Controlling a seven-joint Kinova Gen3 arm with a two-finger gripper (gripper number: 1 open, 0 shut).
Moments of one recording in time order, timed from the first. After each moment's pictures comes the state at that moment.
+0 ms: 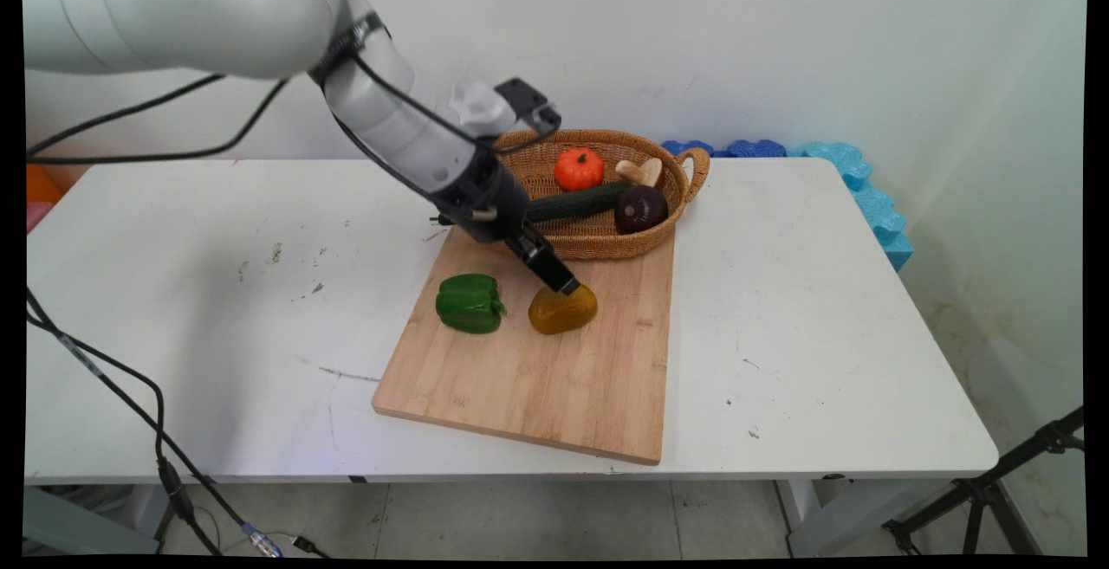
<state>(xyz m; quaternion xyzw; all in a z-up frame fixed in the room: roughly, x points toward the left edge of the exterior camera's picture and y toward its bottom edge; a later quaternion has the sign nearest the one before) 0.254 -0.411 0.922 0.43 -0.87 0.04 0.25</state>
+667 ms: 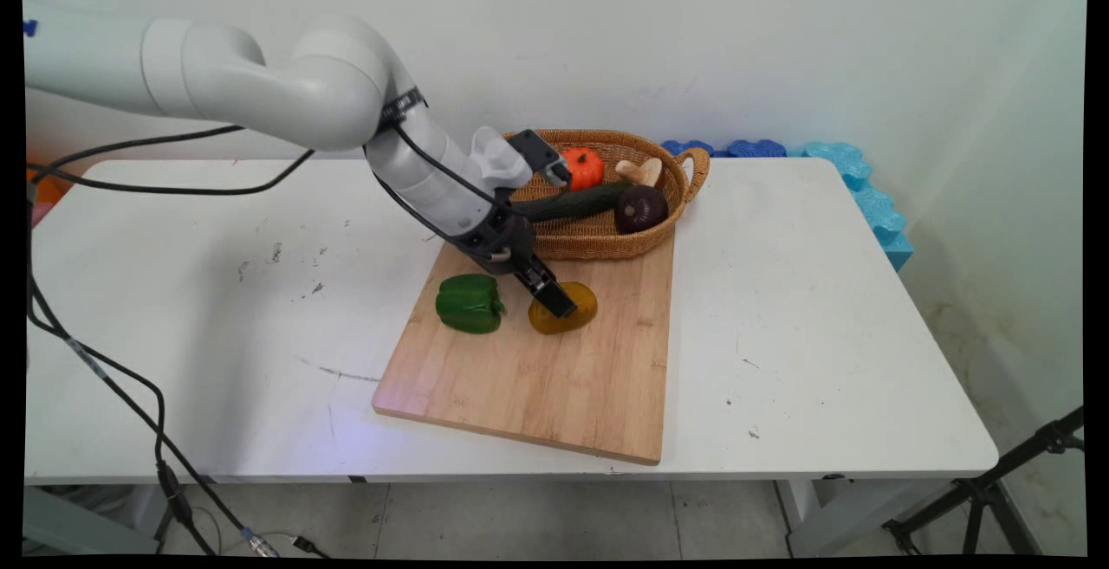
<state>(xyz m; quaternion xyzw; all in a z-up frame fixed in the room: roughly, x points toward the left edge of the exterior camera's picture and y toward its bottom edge) 0.245 -0.424 0.860 0.43 -0.87 0.07 0.23</state>
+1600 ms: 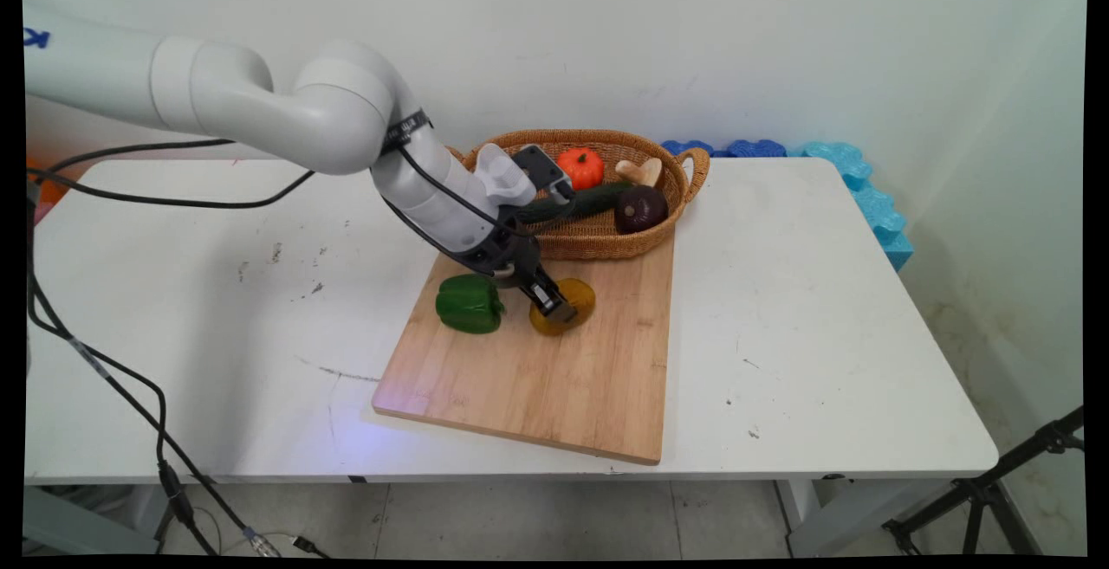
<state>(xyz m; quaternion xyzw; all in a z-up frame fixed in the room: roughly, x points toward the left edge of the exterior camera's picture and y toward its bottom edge) 0.240 -0.416 0.848 0.42 -0.87 0.07 0.24</state>
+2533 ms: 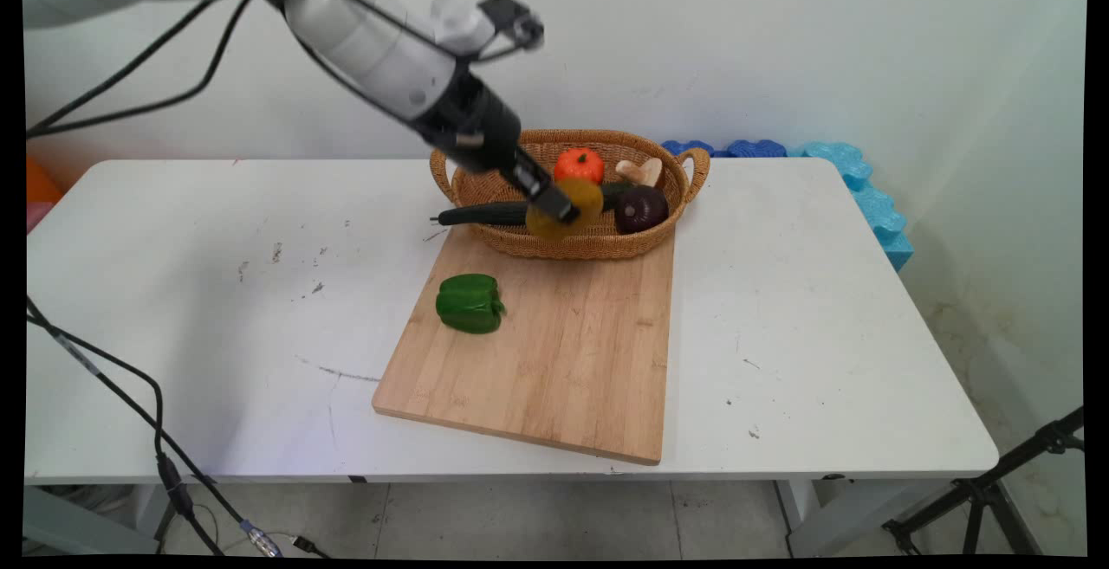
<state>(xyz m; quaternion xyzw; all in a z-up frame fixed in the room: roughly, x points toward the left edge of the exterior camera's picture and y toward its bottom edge) 0.275 -0.424 0.988 0.41 -0.86 0.07 0.30</state>
